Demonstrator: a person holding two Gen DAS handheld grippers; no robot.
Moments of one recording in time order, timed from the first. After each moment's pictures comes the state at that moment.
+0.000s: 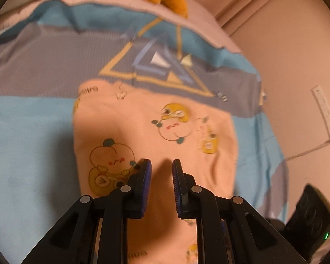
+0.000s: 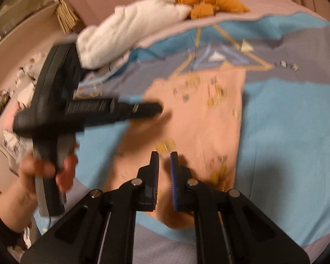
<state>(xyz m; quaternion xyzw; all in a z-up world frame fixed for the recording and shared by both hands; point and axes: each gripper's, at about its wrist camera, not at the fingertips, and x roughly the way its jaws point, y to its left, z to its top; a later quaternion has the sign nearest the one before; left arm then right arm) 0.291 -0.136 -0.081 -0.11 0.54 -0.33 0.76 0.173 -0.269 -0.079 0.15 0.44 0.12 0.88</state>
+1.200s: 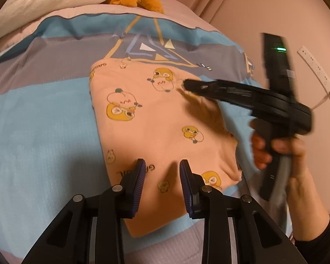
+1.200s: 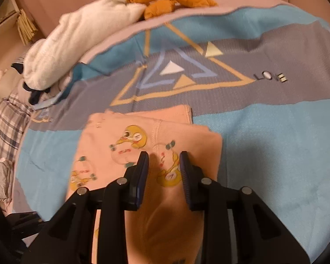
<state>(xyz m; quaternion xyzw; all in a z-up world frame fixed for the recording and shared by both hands) 0.210 -0.098 -0.070 -0.03 0.50 -0.37 0.78 0.259 -0.308 -0.088 0.16 0.44 0.00 0.88</state>
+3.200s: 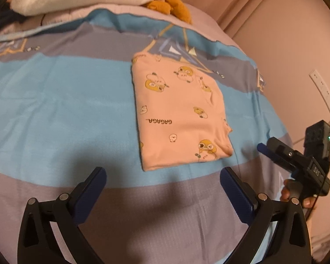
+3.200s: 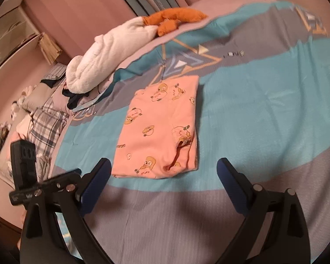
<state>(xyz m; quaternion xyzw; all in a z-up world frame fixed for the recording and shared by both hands) 0.162 -0.043 -0.056 -0.09 0.51 -0.30 0.80 0.087 -0.313 -0.055 0.25 0.40 0.05 0.88</state>
